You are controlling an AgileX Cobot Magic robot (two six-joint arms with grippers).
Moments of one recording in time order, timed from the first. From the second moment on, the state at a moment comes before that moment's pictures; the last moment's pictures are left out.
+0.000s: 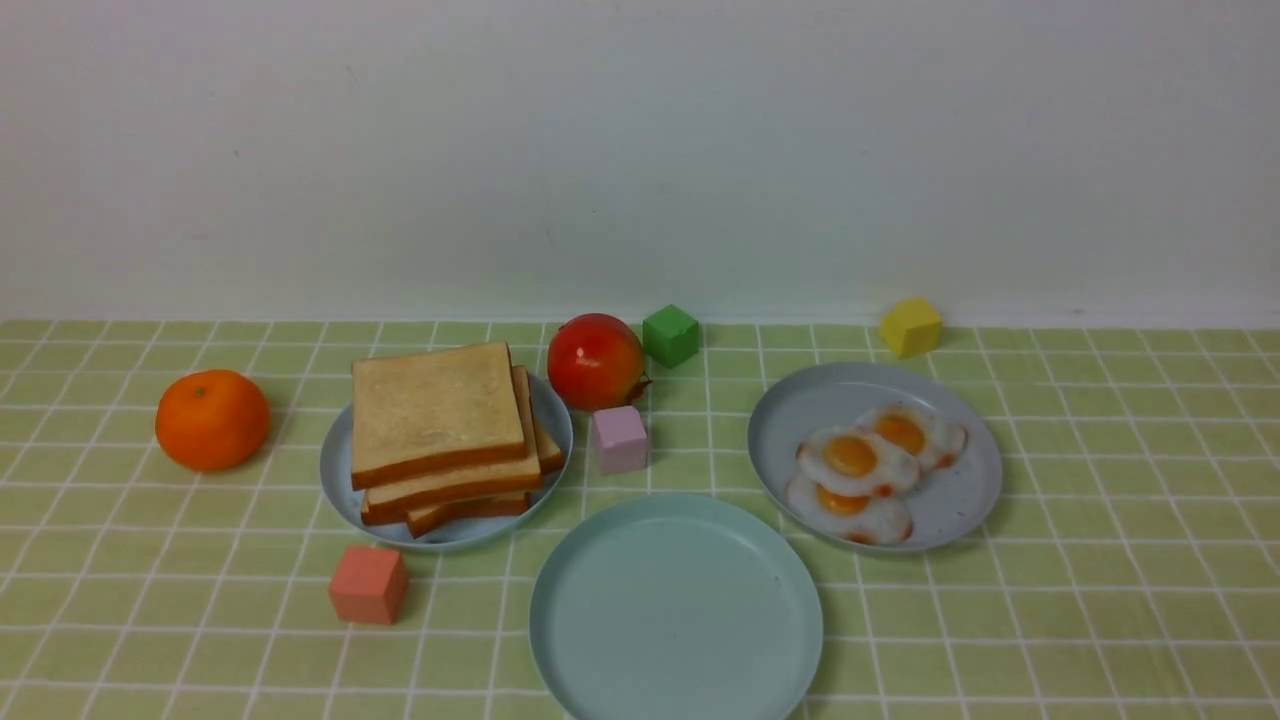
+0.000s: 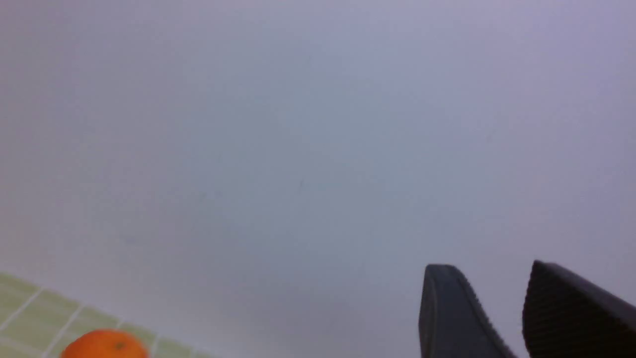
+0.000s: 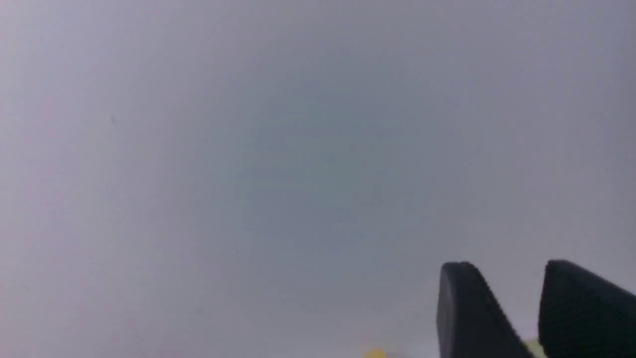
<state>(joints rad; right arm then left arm) -0.02 -0.01 0.00 -0.01 -0.27 0.30 -0.09 -0.01 0.02 -0.04 -0.34 -0.53</state>
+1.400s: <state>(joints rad) 0.25 1.04 -0.90 0.35 0.86 -0.02 0.10 1.56 -1.10 -0.68 0.78 0.15</state>
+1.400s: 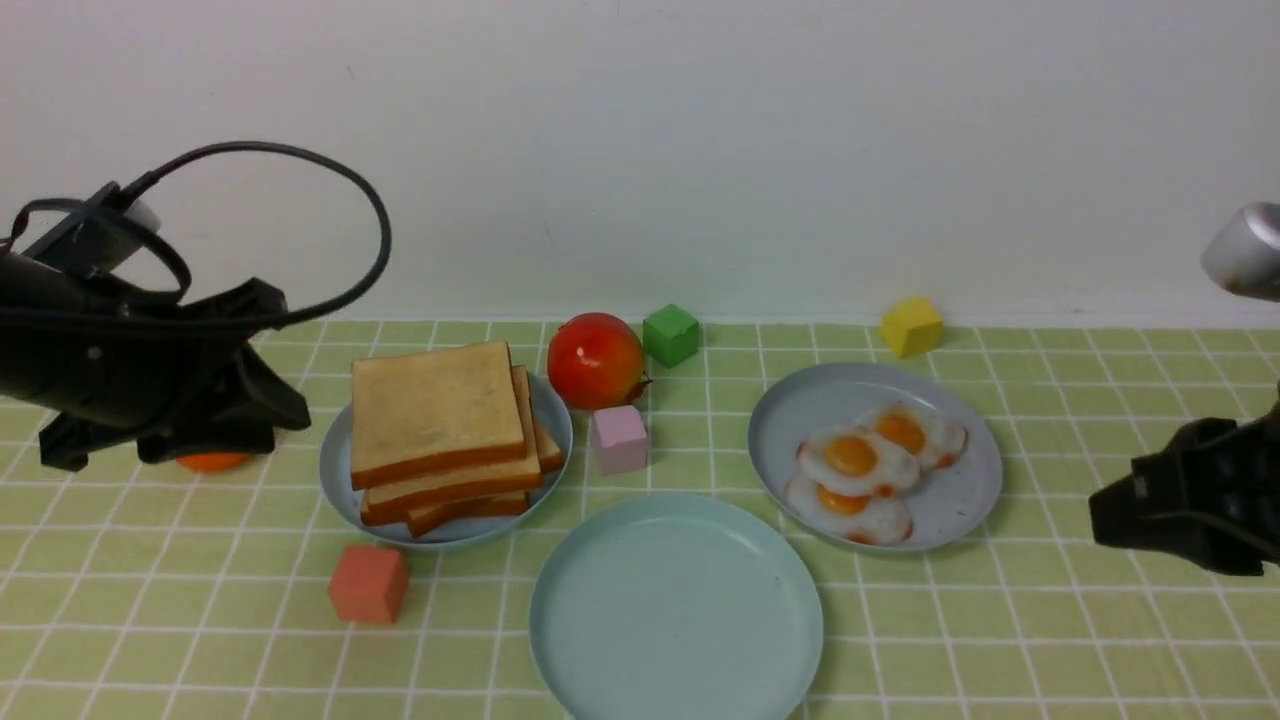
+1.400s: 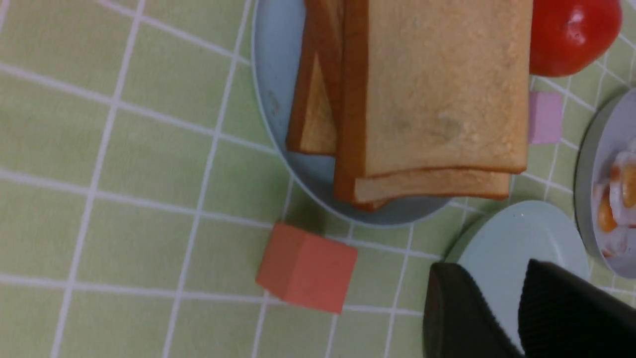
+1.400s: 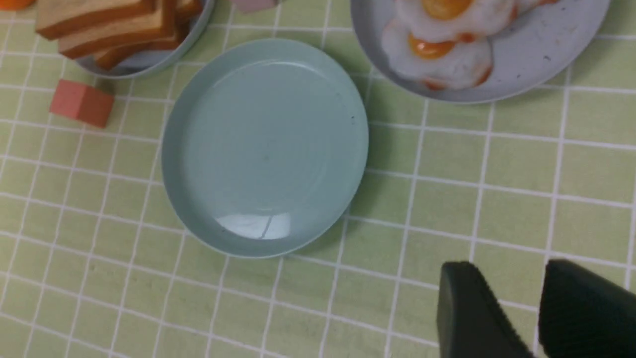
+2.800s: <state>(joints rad) 0.25 1.04 -0.90 0.35 0.89 -0.03 -0.11 1.57 -1.02 -0.97 0.77 0.46</state>
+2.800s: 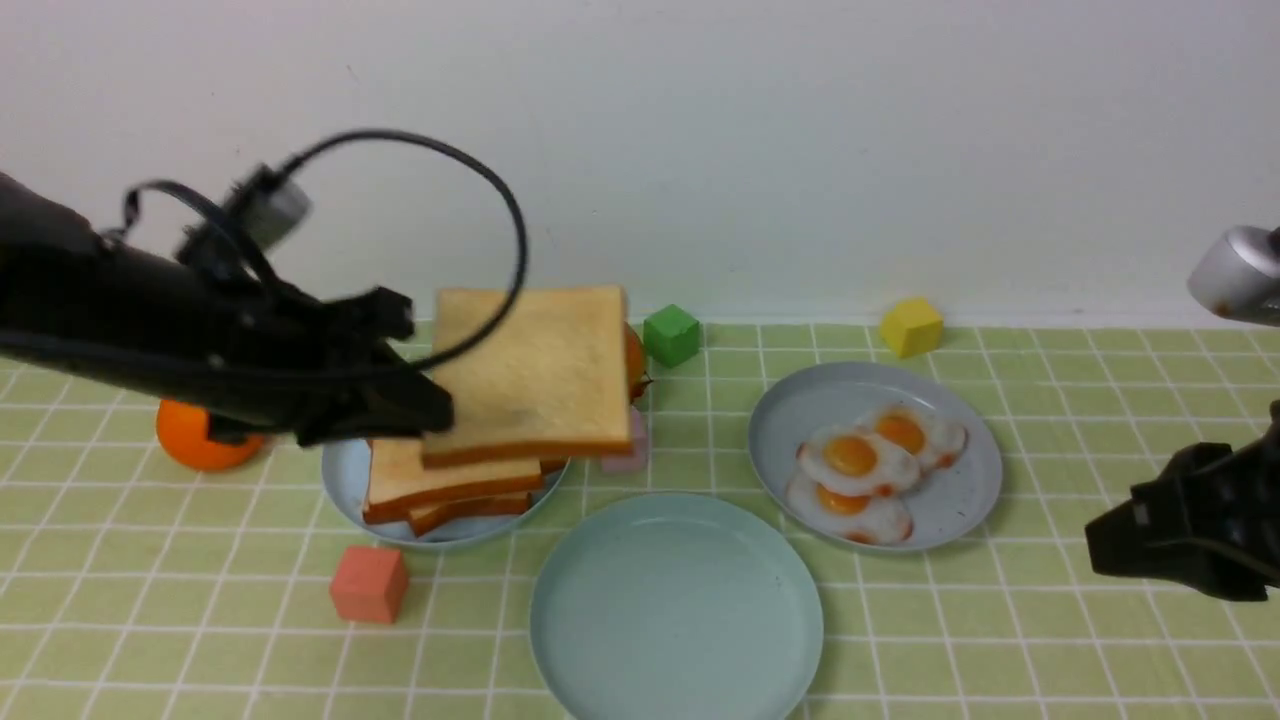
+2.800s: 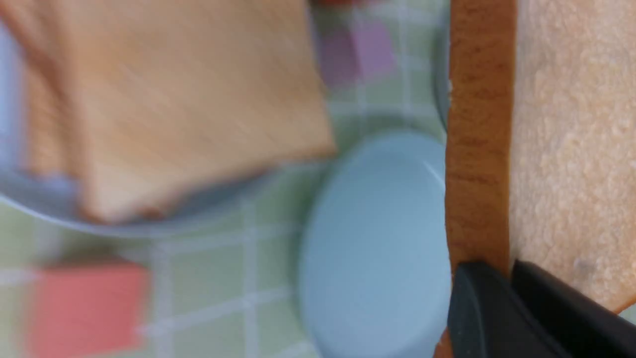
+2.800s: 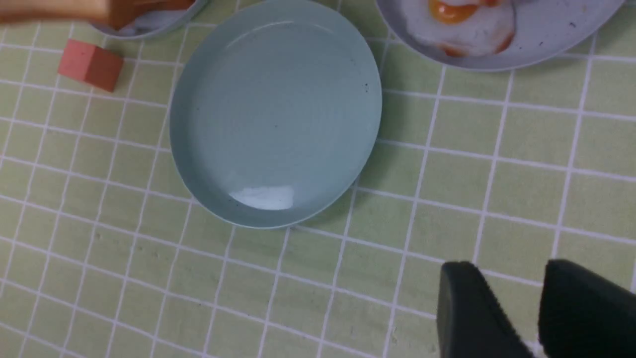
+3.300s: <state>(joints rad) 0.25 1.04 -0.90 0.31 0.85 -0.03 -0.33 1.85 -0.95 -1.10 0.58 0.47</state>
